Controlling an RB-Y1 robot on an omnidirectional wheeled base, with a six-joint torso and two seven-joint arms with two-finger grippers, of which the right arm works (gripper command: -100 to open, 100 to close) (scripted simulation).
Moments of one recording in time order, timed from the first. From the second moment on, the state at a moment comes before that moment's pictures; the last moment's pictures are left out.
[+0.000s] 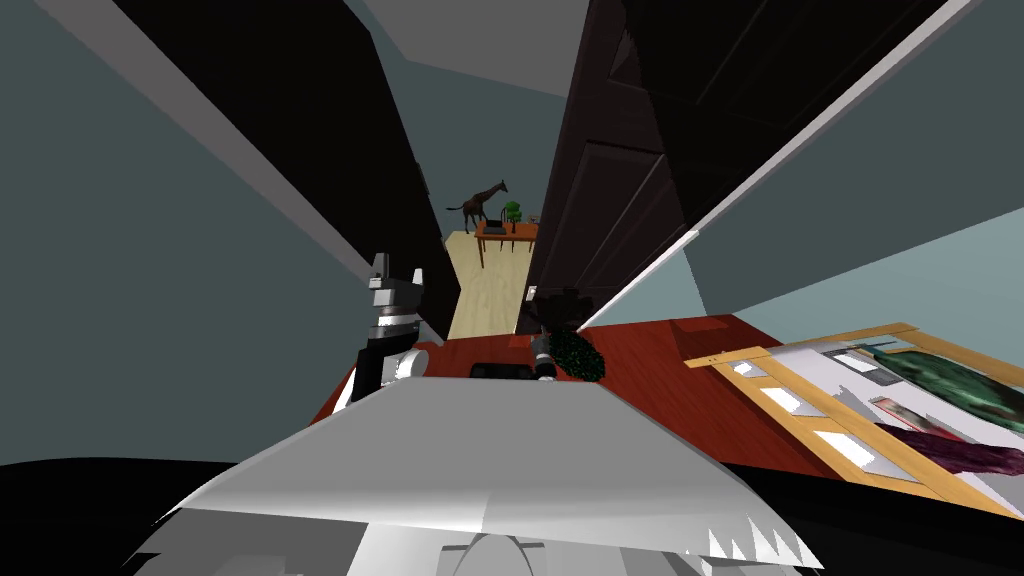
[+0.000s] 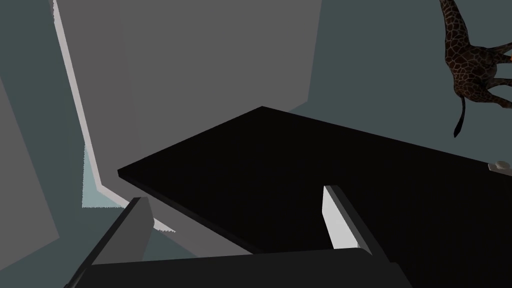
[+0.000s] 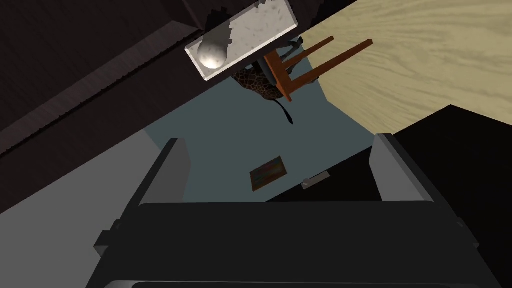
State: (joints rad) arm 0.04 -0.48 1.04 -1.30 1.56 0.93 0.44
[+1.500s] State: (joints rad) arm -0.05 -0.55 1.18 -1.12 1.78 1.13 0.50
